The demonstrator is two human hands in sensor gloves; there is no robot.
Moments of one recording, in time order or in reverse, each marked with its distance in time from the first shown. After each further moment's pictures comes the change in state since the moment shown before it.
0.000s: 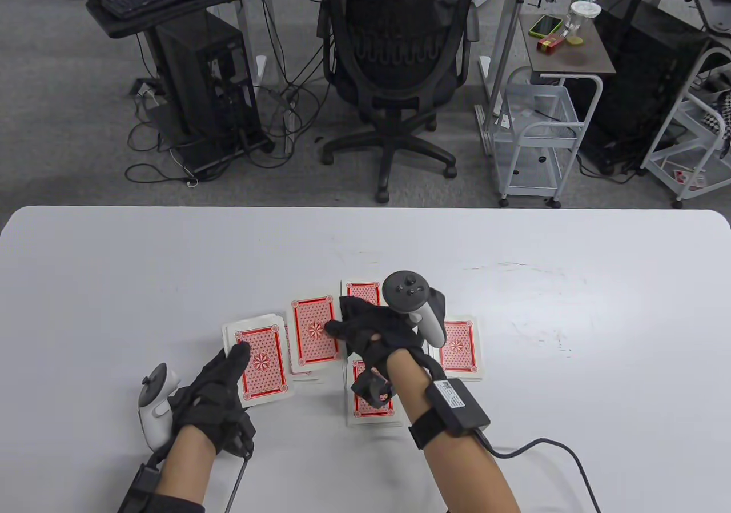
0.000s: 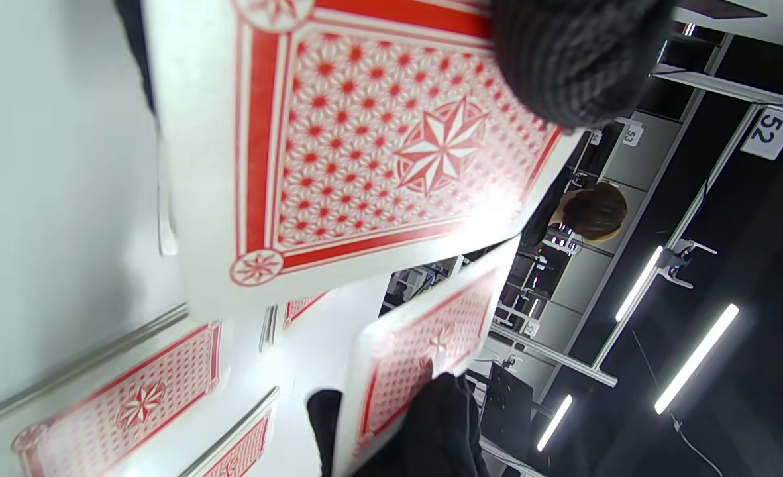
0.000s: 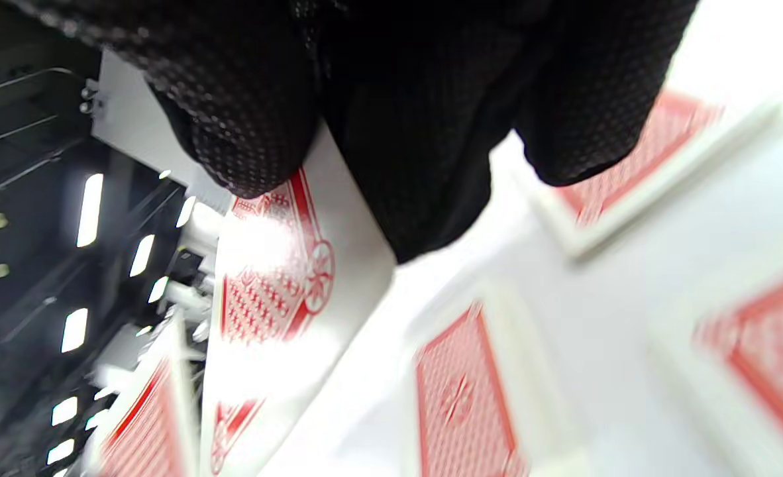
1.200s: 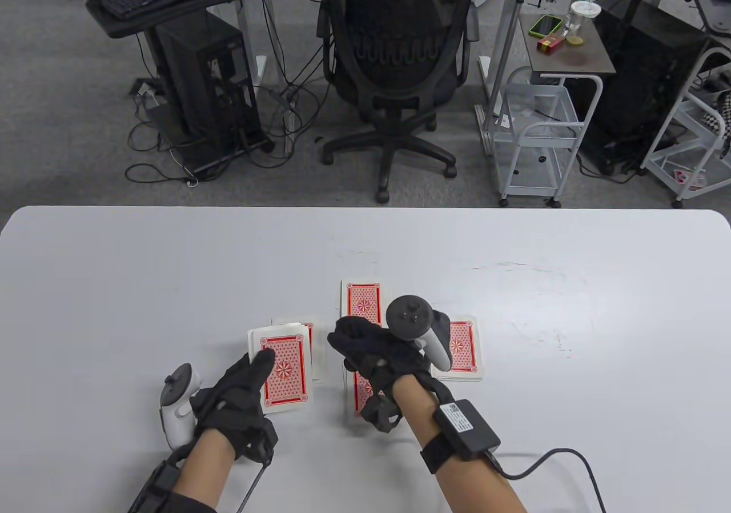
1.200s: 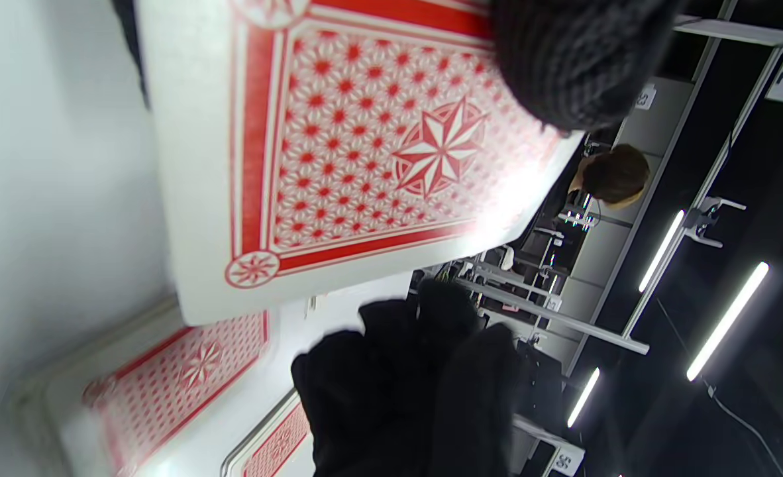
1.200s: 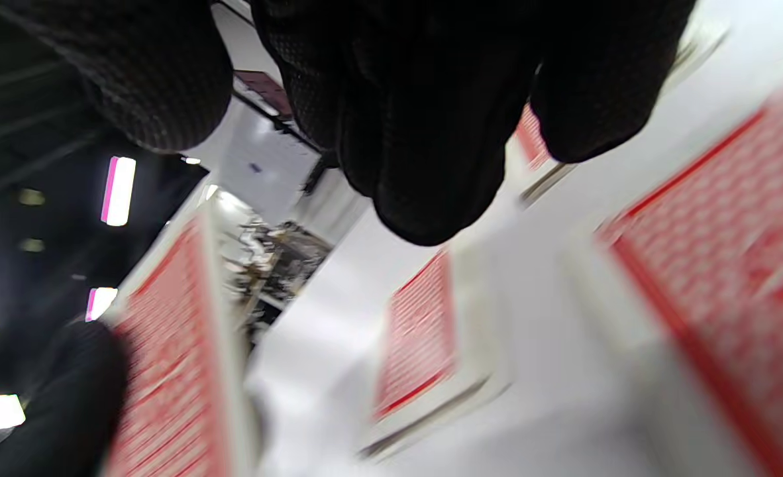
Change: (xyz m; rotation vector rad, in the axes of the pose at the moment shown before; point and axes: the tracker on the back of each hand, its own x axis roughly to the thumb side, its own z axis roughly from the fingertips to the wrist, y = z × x) left_hand -0.017 -0.038 -0.003 -0.051 0.011 -0.104; right_hand -0.021 0.045 0.042 0.061 -0.124 -0.014
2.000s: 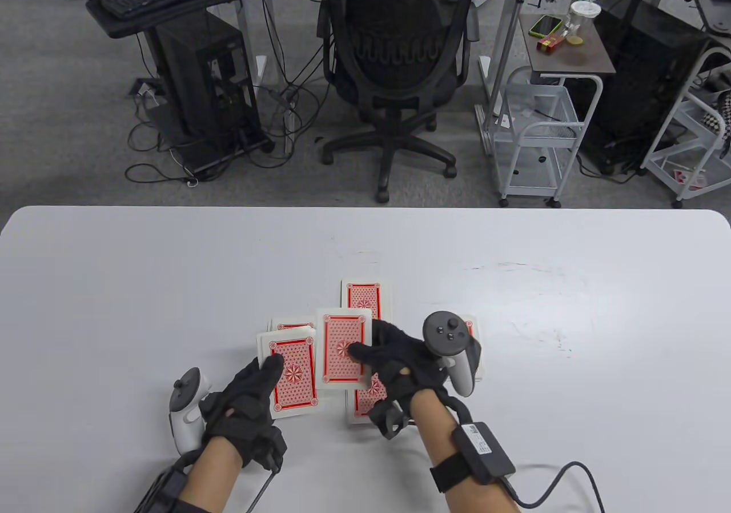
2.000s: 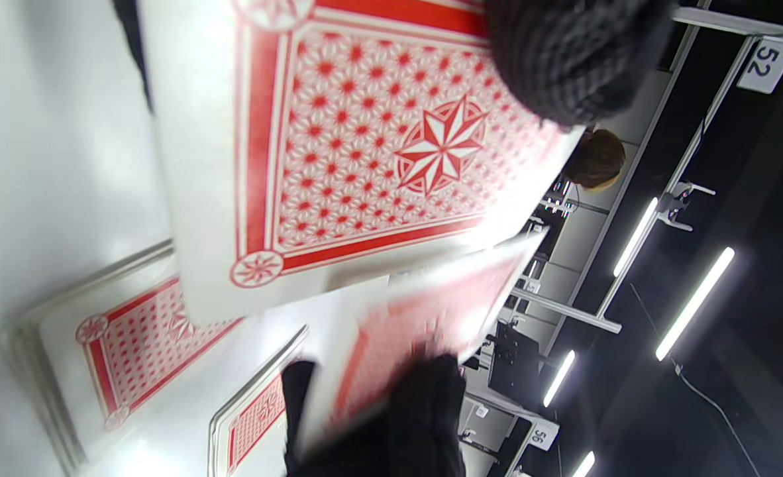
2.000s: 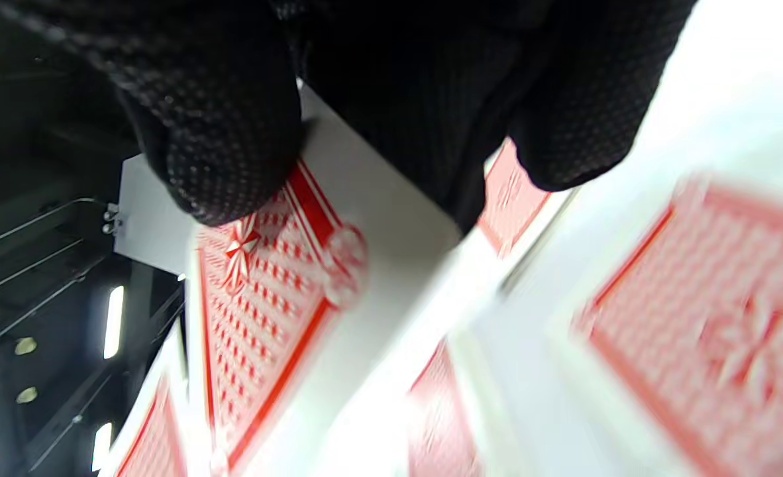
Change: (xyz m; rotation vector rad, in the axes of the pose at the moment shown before) left_hand 0.001 -0.004 0.006 -0.005 -0.046 0.030; right_hand -0.030 -0.057 0.027 -0.246 0.111 -0.157
